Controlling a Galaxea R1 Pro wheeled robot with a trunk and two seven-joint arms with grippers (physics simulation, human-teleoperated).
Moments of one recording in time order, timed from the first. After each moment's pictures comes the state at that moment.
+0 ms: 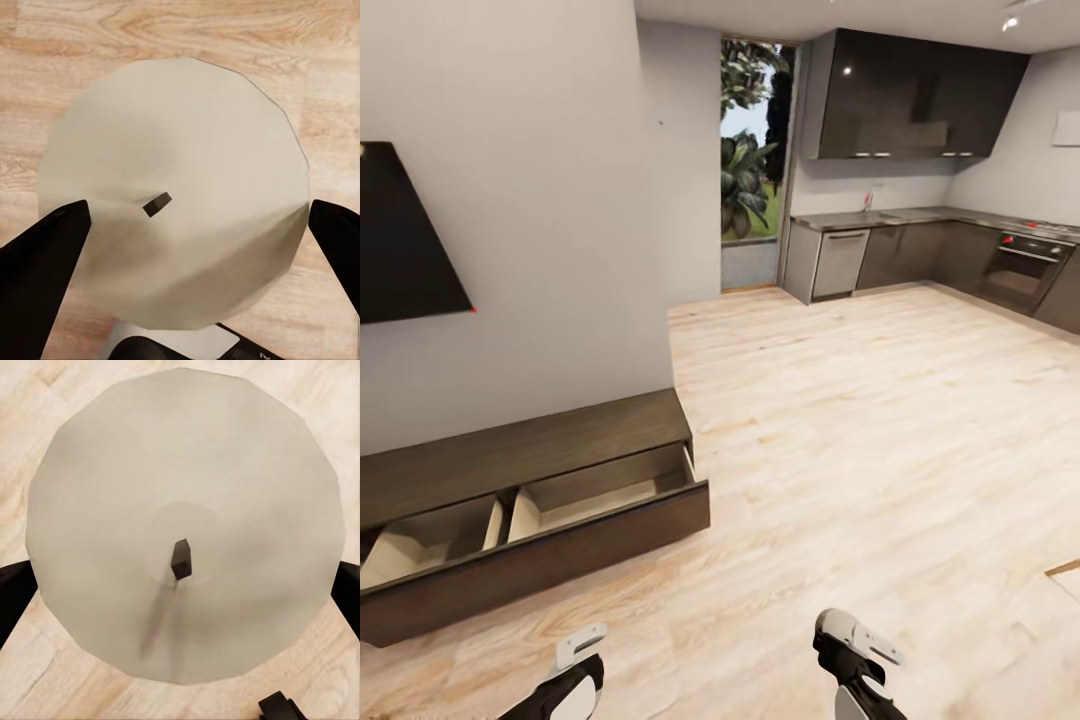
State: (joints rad) left arm -0.52 0.00 -0.42 -0.22 0.79 0.00 0.41; right arm -0.39 0.04 0.19 -0.45 -0.58 -0.11 -0.31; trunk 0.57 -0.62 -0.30
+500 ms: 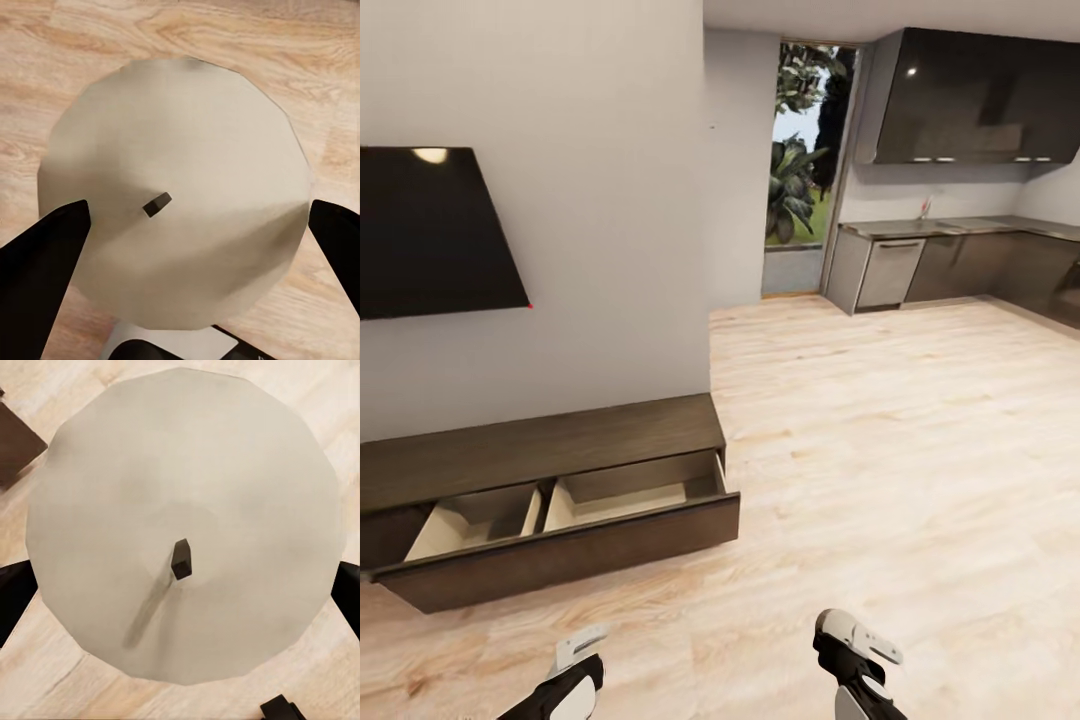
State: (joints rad) left arm -0.52 0.00 -0.41 -0.21 0.80 0.00 0.41; right arm -0.39 0.04 0.19 -0.45 -0.58 -0.11 -0.31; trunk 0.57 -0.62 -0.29
